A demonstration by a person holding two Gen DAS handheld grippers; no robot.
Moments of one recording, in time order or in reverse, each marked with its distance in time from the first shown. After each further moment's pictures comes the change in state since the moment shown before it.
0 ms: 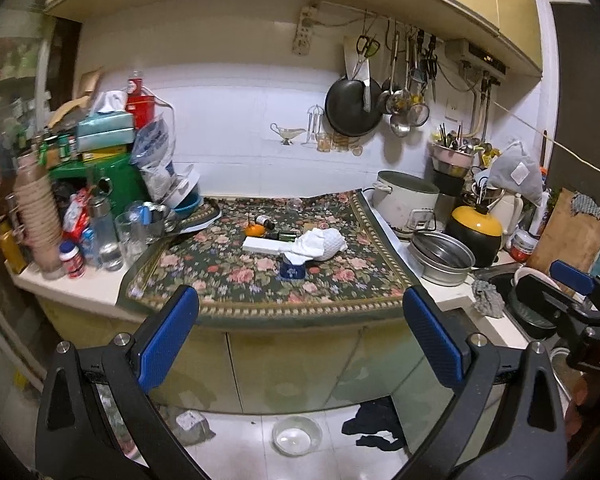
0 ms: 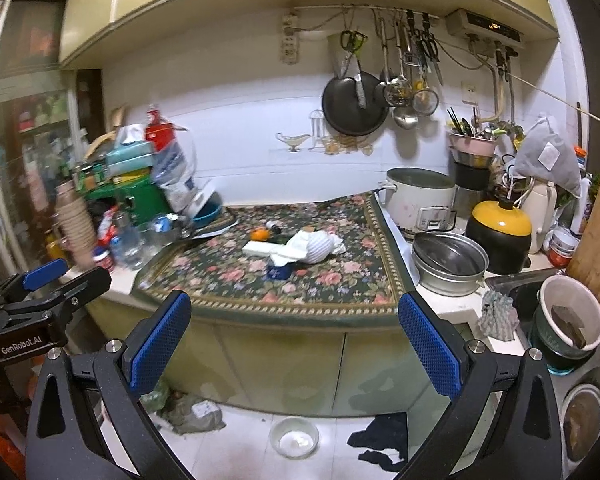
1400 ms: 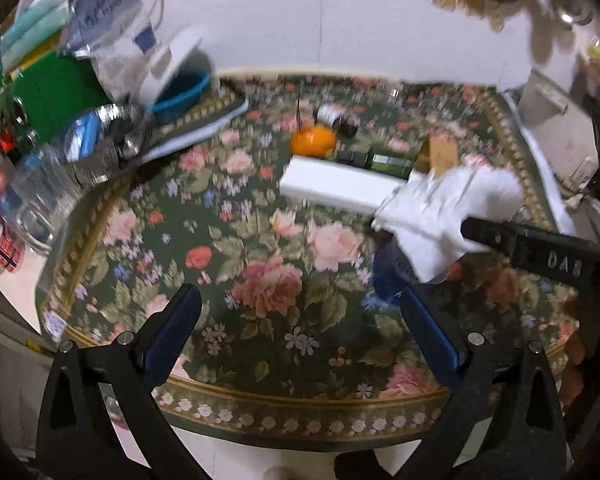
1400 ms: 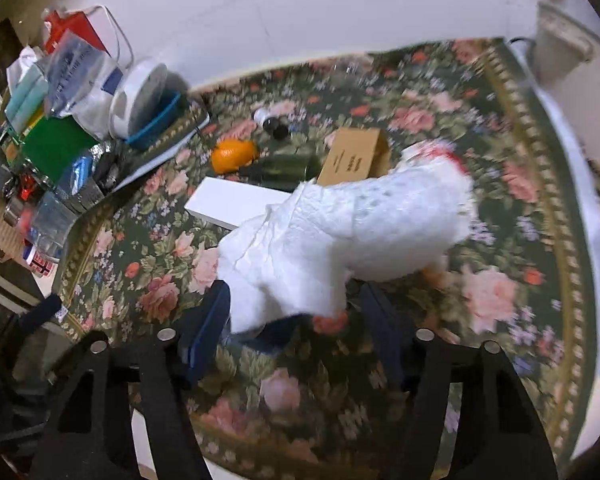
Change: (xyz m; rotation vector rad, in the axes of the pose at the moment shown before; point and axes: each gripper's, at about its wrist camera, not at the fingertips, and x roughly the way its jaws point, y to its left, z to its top) left arm 0.427 0.077 0.001 -0.070 0.484 0.255; right arm 0.461 -0.038 0.012 0.084 0.582 0.265
